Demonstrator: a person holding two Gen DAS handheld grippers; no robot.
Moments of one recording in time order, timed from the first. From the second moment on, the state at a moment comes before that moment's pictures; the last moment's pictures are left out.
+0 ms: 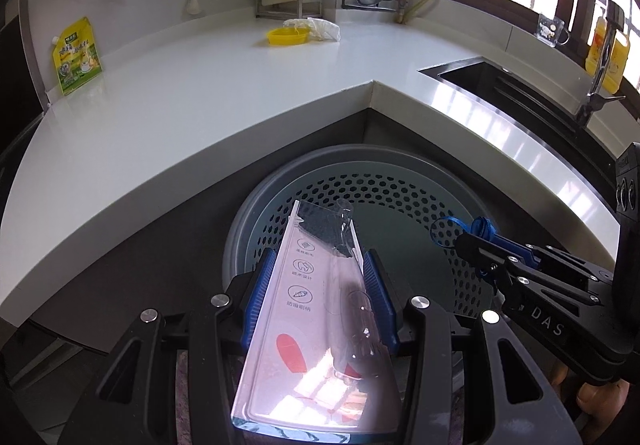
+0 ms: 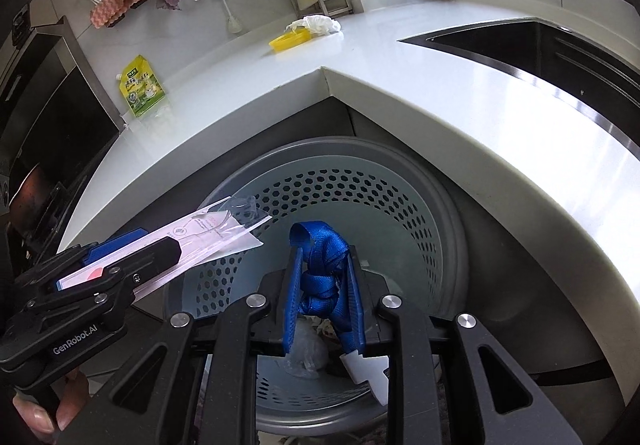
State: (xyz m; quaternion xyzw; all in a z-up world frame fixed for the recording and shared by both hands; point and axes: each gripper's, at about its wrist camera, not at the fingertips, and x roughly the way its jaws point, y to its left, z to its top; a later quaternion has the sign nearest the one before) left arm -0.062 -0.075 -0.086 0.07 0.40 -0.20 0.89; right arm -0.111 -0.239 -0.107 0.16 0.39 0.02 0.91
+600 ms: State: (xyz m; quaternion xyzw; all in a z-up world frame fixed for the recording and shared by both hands) left arm -0.056 -0.069 -0.092 0.06 0.42 -0.19 0.89; right arm -0.108 -0.240 -0.110 0.17 0.39 0.03 0.91
